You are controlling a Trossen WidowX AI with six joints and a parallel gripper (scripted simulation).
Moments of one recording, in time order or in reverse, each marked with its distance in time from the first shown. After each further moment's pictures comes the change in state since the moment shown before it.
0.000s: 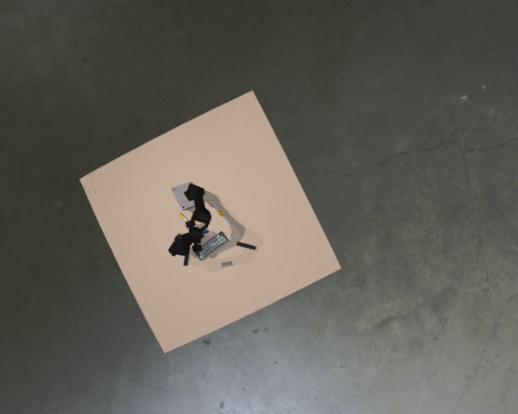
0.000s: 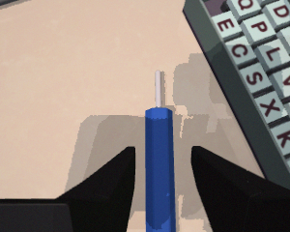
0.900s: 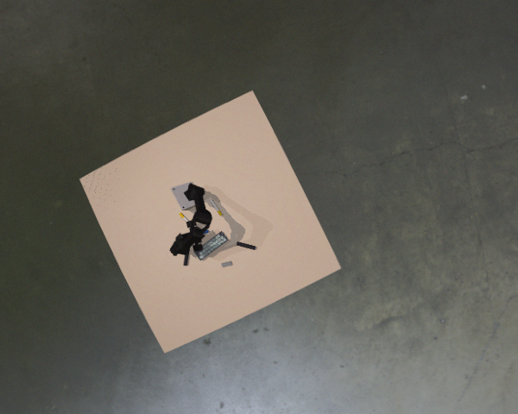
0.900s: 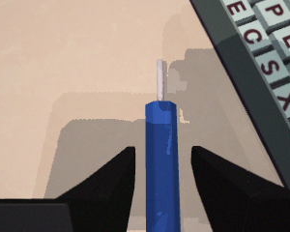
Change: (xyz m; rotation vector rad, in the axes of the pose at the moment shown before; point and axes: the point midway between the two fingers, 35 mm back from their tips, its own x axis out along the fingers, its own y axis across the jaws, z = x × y) arm 0.014 0.000 -0.008 0.000 -0.001 0.000
